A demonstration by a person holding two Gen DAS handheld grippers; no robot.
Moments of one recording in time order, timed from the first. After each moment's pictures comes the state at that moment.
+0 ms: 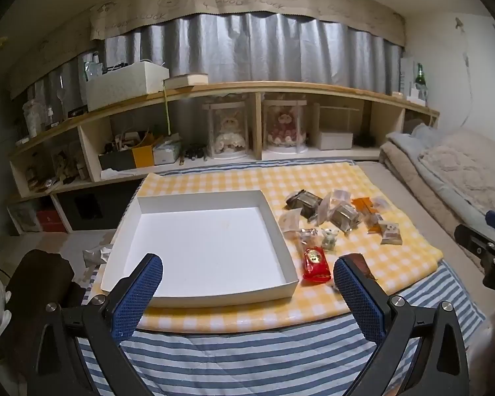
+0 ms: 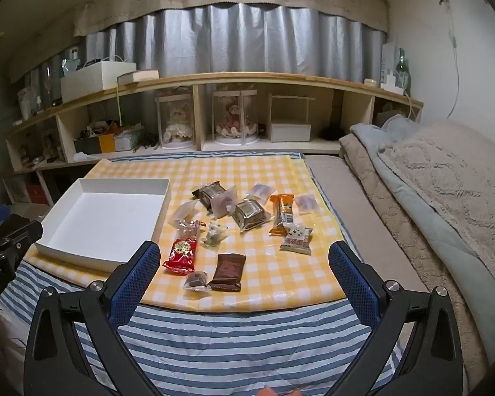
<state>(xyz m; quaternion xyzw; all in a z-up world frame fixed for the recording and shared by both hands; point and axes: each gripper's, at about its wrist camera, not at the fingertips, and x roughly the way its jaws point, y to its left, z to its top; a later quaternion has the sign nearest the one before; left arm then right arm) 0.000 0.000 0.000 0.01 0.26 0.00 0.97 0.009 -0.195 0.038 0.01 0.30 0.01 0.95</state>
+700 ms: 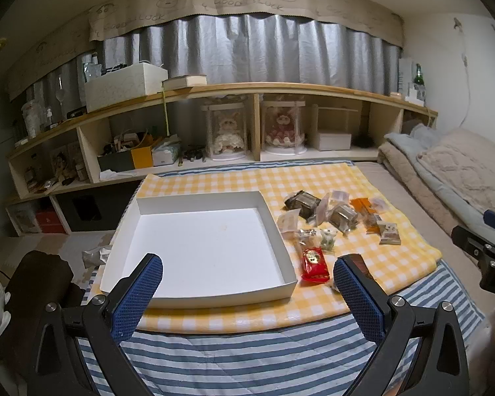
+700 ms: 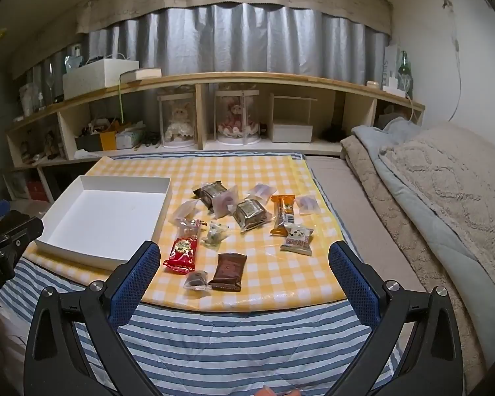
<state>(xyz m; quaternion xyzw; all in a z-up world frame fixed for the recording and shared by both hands) 0.000 0.001 0.000 0.01 0.26 0.00 0.97 0.008 -0.193 0.038 0.00 0.30 0.01 0.95</state>
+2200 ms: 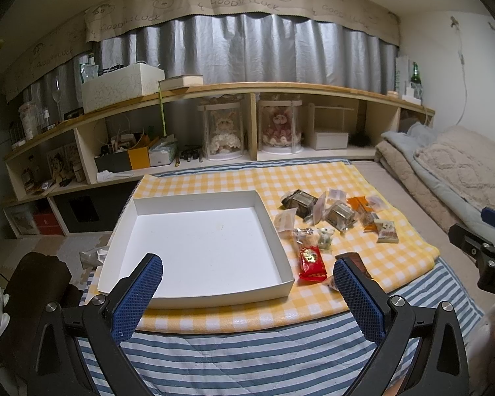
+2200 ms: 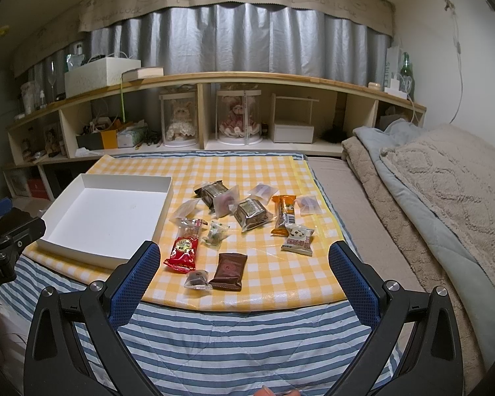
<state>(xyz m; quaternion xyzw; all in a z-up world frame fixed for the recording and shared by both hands) 0.000 -0.006 0.000 0.02 0.26 -0.01 0.97 0.008 -0.191 0.037 0.00 0.30 0.01 0.95</state>
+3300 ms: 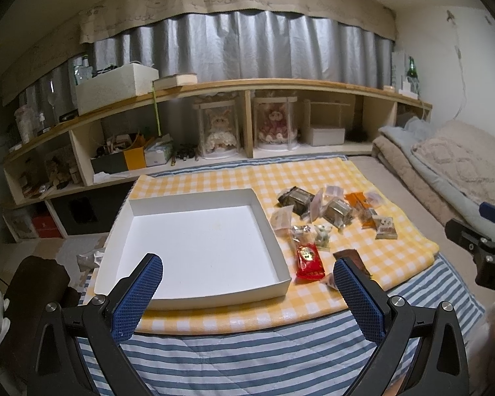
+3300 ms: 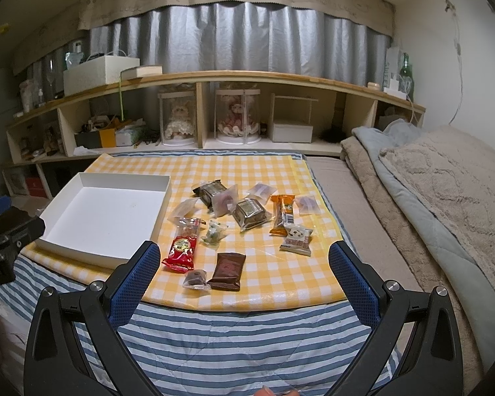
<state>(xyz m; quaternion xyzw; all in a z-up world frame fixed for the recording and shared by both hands) 0.009 -0.013 0.002 0.03 0.27 -0.02 0.96 0.012 -0.192 0.035 0.01 0.31 0.01 0.95</state>
